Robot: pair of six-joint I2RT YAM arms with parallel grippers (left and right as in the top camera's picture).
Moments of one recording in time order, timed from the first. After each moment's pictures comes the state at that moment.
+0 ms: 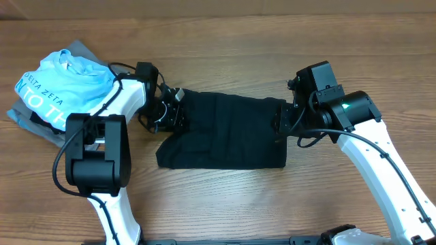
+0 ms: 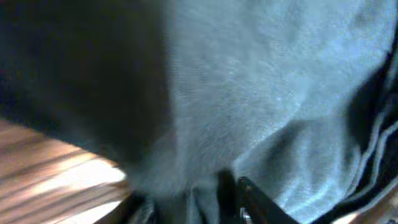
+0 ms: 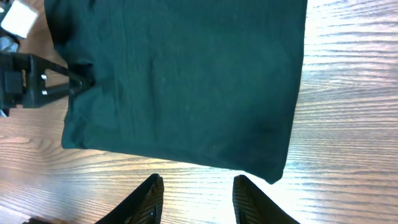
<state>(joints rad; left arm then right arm) -0.08 2.09 1.36 -0.92 0.50 0.09 0.32 1.43 1.30 -1.09 -0.23 0.44</state>
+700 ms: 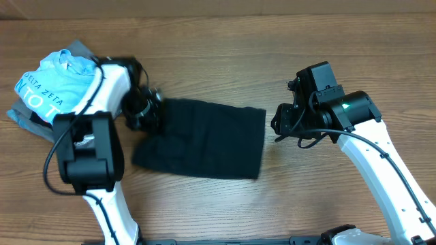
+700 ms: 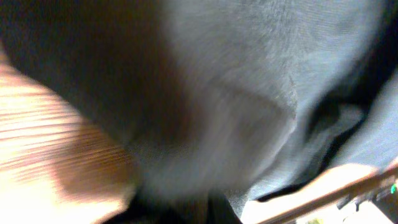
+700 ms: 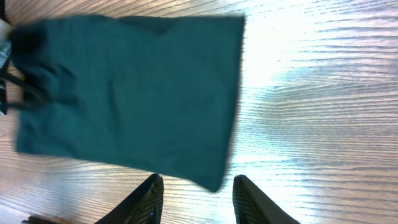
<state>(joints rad) 0.01 2.10 1.59 -1.33 0.34 0.06 0.32 1.43 1.30 -1.10 -0.23 0.43</state>
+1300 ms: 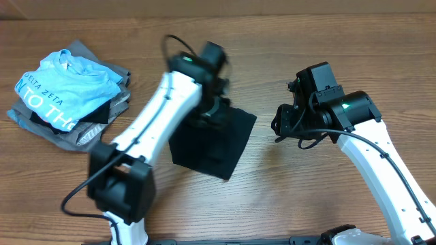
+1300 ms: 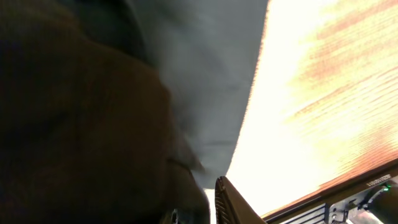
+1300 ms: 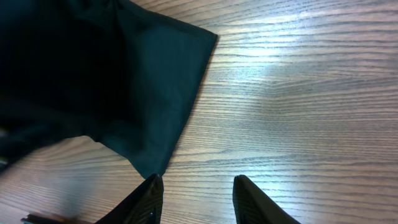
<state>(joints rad) -0.50 1.95 1.72 -1.30 0.25 -0.25 0.32 1.43 1.30 -1.11 -0.23 0.44</state>
